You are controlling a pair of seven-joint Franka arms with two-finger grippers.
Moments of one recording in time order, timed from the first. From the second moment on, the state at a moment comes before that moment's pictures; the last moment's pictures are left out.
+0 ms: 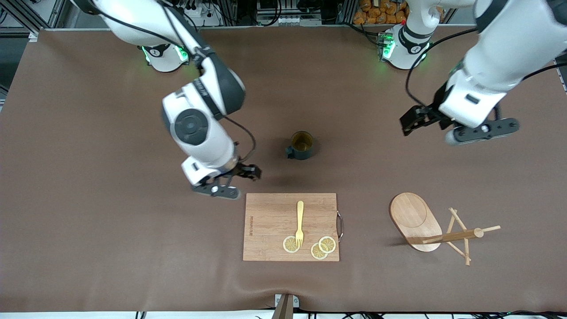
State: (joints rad) left arm -0.22 0.16 -0.16 -1.44 -0.01 1.61 -0.61; right arm 0.44 0.58 0.06 -1.32 0.06 1.90 0.63
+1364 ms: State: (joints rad) left arm -0.53 0.59 -0.15 -1.43 0.16 2.18 -1.30; right arm 0.14 0.10 0.00 -1.60 -0.05 1.64 0.00
